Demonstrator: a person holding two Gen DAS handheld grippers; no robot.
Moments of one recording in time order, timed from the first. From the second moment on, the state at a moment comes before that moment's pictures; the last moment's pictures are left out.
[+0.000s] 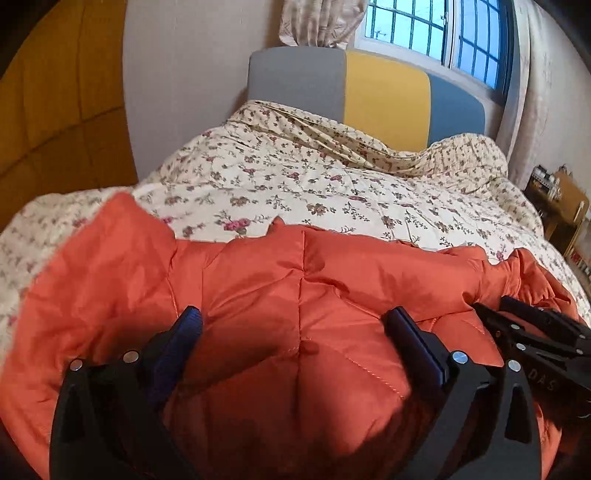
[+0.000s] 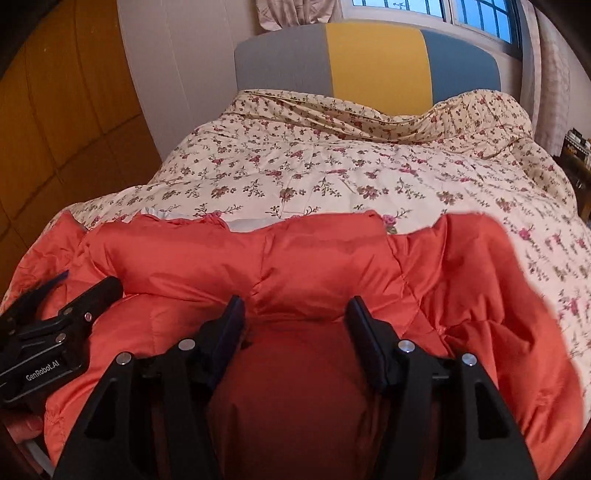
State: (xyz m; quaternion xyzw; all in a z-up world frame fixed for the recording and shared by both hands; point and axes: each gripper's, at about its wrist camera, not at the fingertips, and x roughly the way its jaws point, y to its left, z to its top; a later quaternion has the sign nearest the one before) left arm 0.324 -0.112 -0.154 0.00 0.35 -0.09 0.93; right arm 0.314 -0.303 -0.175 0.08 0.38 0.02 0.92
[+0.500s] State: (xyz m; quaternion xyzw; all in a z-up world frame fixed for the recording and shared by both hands) left arm 0.334 -0.117 -0.176 0.00 0.37 -0.09 0.93; right arm 0.311 -0.314 -0.175 0.11 0.38 0.03 0.92
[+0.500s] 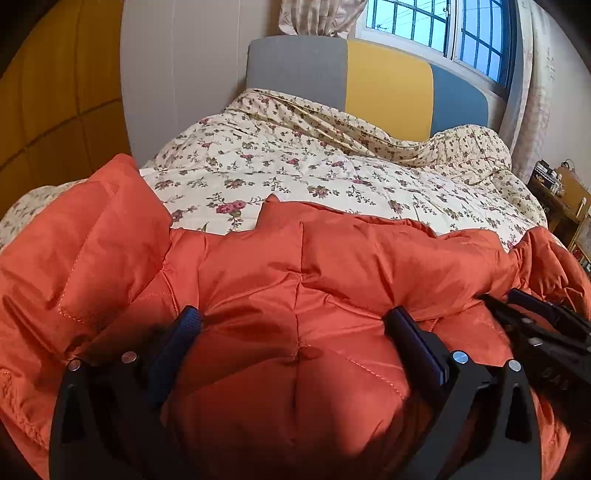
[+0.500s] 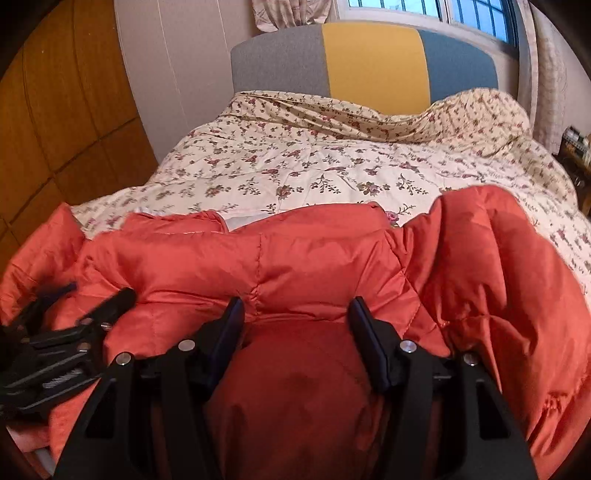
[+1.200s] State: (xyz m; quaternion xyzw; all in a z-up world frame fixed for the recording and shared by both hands) left arm 0.328 -0.119 -0.169 0.01 0.38 -0.09 0.92; right arm 0.291 -0.388 -0.195 0.11 0.37 -0.10 0.92
